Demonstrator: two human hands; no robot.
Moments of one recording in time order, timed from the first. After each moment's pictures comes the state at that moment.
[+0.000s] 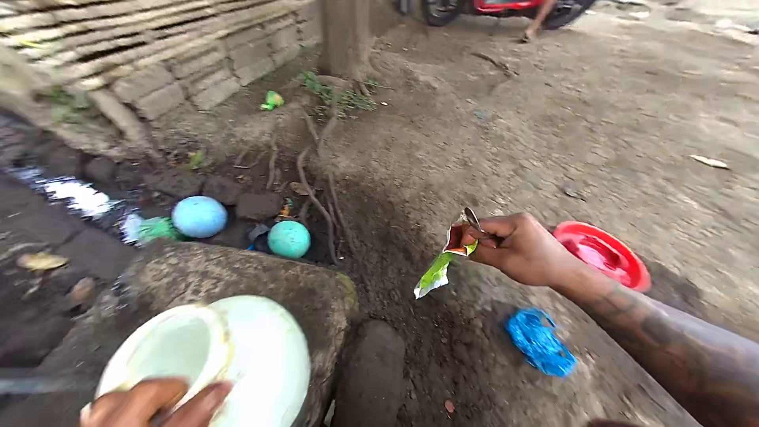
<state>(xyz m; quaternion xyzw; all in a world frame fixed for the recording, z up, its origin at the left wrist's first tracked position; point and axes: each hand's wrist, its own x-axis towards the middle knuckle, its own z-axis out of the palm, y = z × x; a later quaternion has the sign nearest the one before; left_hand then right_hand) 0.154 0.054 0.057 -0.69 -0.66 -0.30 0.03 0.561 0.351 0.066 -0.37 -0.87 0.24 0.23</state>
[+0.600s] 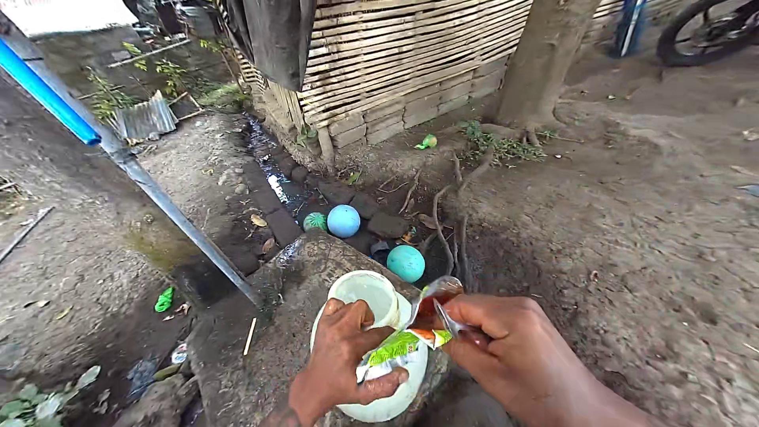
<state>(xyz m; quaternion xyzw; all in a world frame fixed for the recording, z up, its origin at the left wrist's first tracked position) 0.157 0.077 0.038 -0.69 -0.61 -0.36 0.15 0.360 0.225 0.113 -0.09 -0.88 0.28 0.37</state>
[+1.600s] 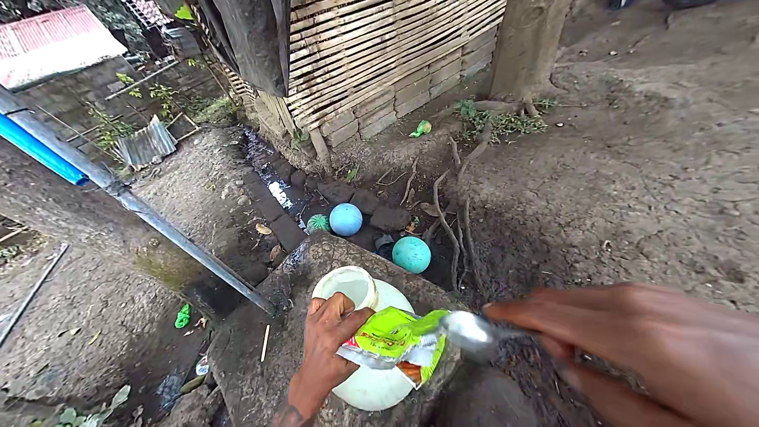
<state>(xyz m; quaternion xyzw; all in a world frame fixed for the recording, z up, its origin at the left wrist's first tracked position) 0.139 0.078 0.029 -0.65 -0.65 -0.34 0.20 0.437 0.261 0.194 -0.03 -0.98 0.21 0.06</state>
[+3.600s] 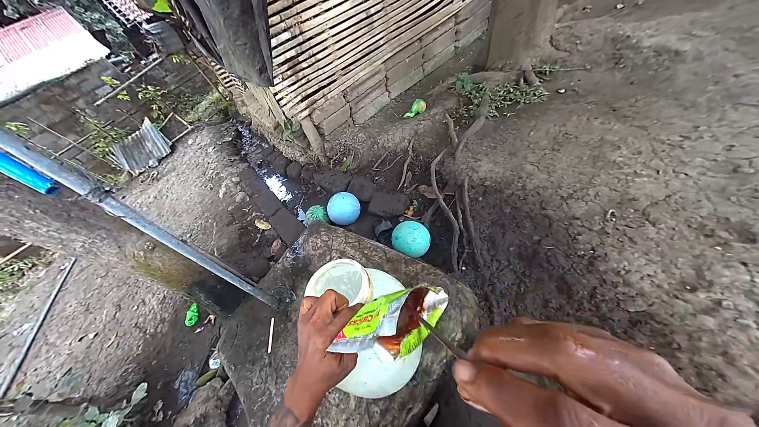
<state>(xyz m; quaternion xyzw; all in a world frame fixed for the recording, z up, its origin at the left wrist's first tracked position) 0.151 0.074 0.032 -0.65 -0.65 -0.34 0.19 0.414 0.216 0.124 0.08 -0.84 0.22 0.49</state>
